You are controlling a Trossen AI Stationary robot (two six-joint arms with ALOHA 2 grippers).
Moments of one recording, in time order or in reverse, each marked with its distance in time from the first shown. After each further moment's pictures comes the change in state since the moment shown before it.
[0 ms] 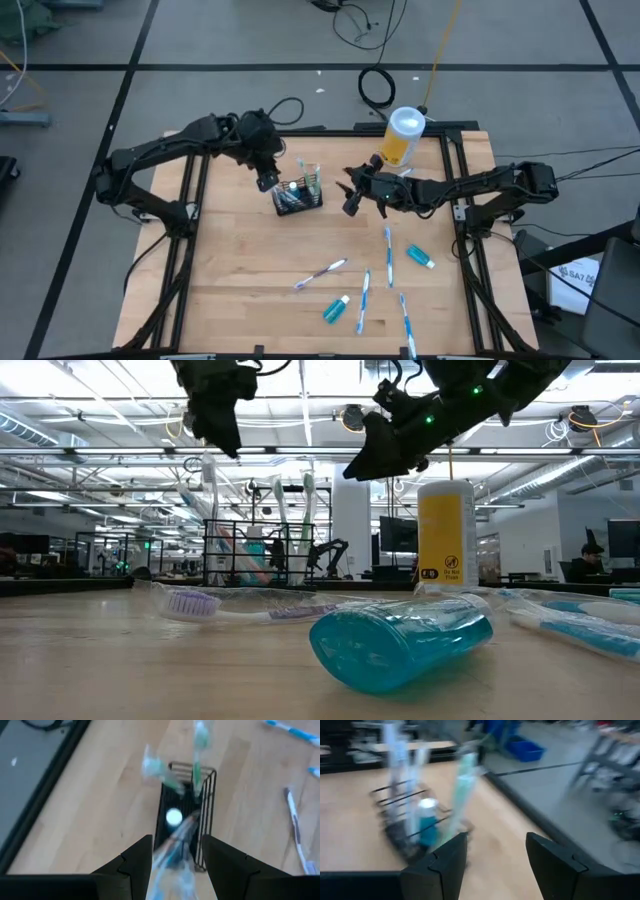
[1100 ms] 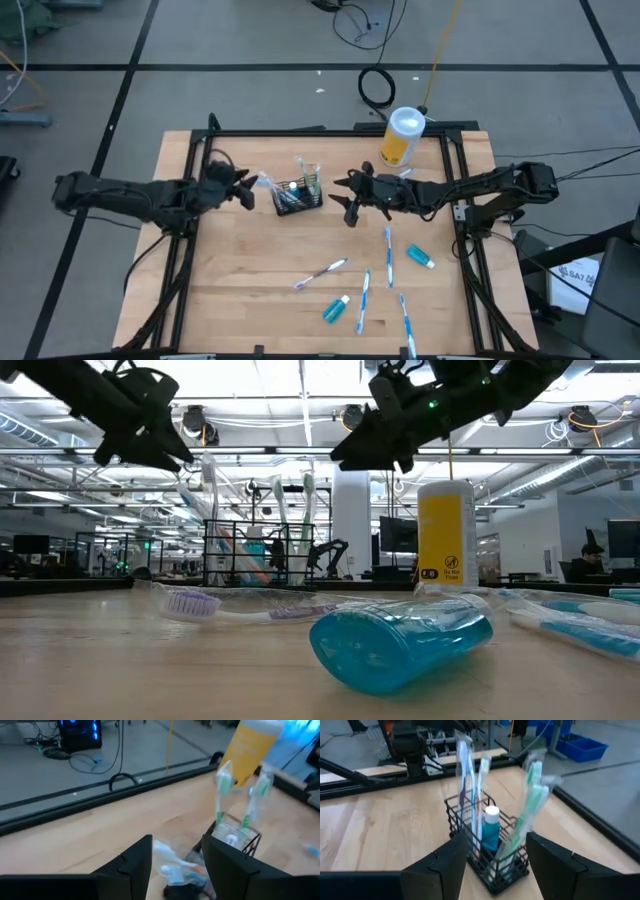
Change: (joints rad) left arm -0.446 -0.647 -0.863 0.697 -0.819 -0.627; right arm 0.020 0.001 0.000 0.065 -0.211 0.066
